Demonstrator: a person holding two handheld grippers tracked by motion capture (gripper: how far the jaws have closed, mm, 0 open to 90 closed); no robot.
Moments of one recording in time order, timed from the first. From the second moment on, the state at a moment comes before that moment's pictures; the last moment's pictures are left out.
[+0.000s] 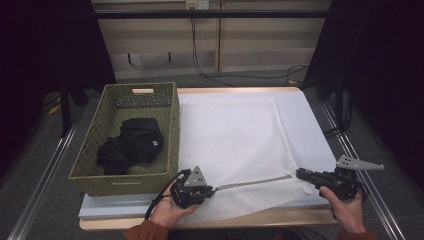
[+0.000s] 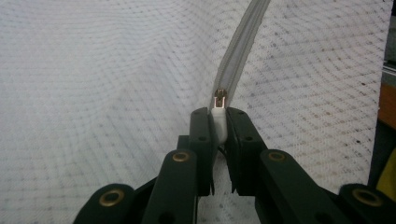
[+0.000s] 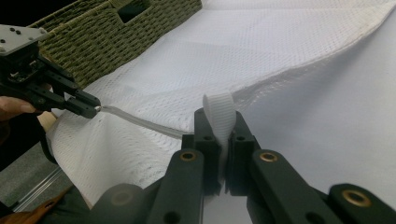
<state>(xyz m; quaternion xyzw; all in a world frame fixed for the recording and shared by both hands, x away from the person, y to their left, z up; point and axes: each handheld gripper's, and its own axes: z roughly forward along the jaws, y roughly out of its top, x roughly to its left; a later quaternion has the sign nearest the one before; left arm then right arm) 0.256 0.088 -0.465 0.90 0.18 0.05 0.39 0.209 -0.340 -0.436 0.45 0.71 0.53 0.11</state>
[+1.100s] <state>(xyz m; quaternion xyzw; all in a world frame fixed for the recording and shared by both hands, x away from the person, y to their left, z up) 0.249 0.118 -0.458 0.89 0.21 0.07 0.40 0.210 -0.344 -0.437 0.46 0.70 0.53 0.11</state>
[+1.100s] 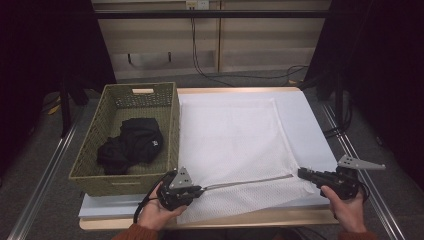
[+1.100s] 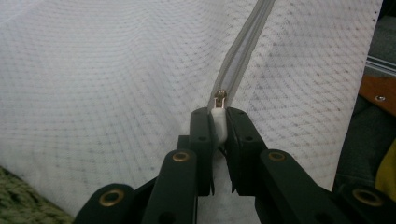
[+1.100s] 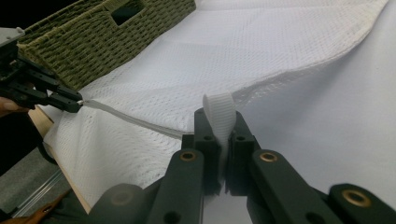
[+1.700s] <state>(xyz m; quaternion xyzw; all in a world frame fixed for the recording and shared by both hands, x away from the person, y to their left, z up) 0.248 0.127 -0.453 0.89 0.21 0.08 0.40 0.211 -0.345 -0.438 0.47 0.70 0.53 0.11</state>
